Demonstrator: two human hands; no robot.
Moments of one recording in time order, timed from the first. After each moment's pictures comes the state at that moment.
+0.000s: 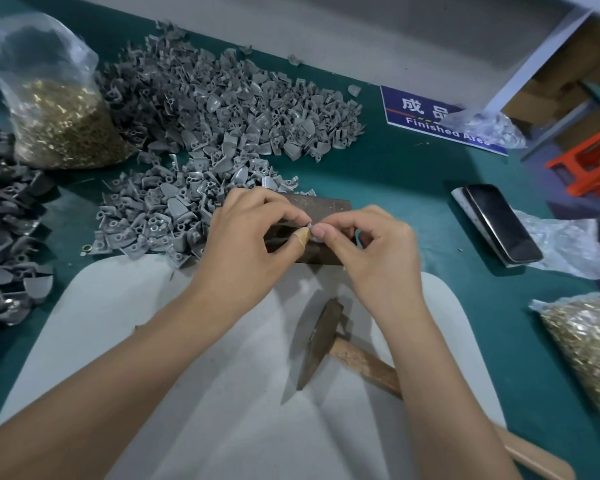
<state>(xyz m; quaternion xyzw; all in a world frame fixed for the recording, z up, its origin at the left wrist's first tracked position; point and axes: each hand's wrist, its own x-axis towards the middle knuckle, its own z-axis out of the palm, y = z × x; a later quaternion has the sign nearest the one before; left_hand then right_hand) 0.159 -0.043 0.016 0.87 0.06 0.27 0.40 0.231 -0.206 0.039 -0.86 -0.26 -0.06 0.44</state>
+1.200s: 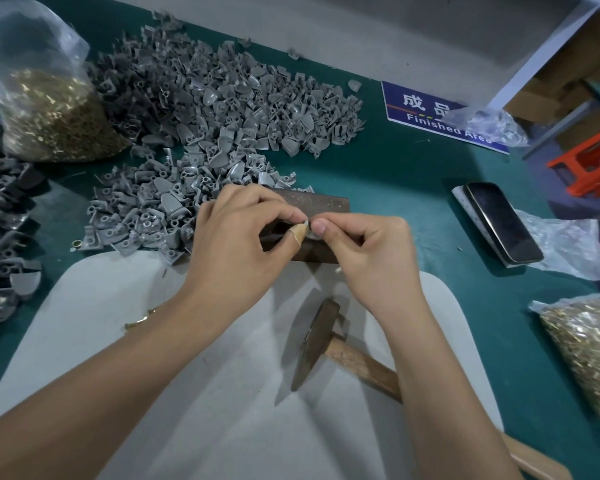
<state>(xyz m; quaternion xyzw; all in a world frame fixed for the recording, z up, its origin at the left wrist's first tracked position) 0.158 -0.045 0.016 0.89 0.08 0.28 0.36 0.231 -0.206 0.044 -0.87 -0.25 -0.01 0.42</state>
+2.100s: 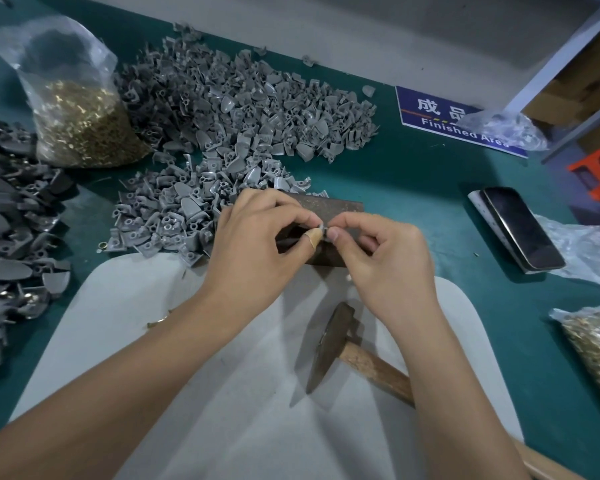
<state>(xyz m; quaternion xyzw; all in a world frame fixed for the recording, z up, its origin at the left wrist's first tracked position) 0.159 -0.045 0.017 0.88 0.07 0.28 0.39 0.225 -0.206 0.046 -0.90 -0.26 -0.05 0.35</state>
